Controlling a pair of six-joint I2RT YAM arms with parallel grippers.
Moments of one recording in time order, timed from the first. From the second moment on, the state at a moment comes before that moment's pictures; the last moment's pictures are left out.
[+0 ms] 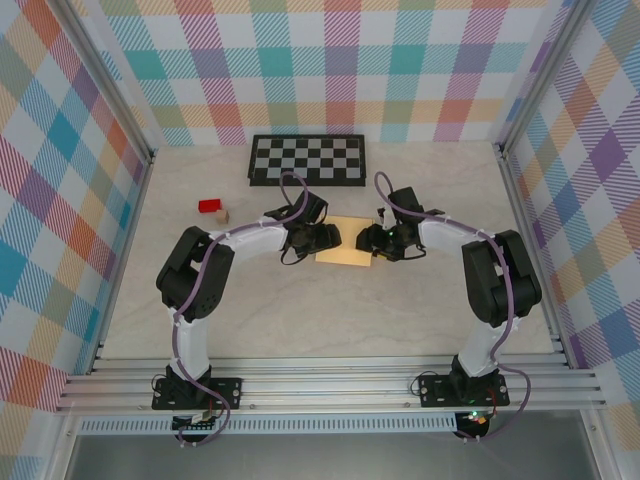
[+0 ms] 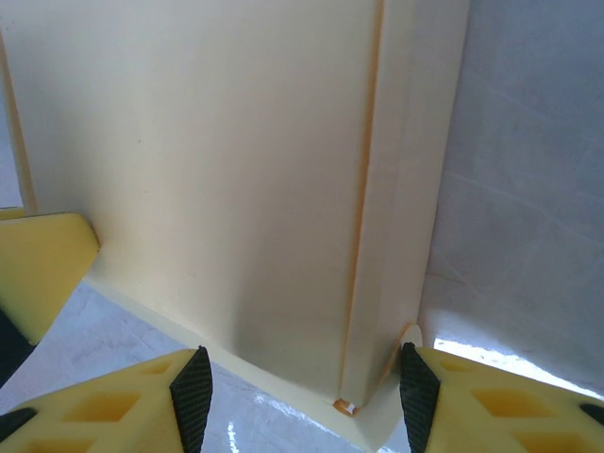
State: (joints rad) left arm -0.62 1.97 1.32 -0.37 0.09 -0.80; right arm 0.36 1.79 1.09 -0.43 -0.45 0.55
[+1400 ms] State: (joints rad) left arm -0.64 1.93 1.23 -0.25 0.01 -0.95; right arm 0.36 1.80 1.10 -0.42 -0.51 0.85
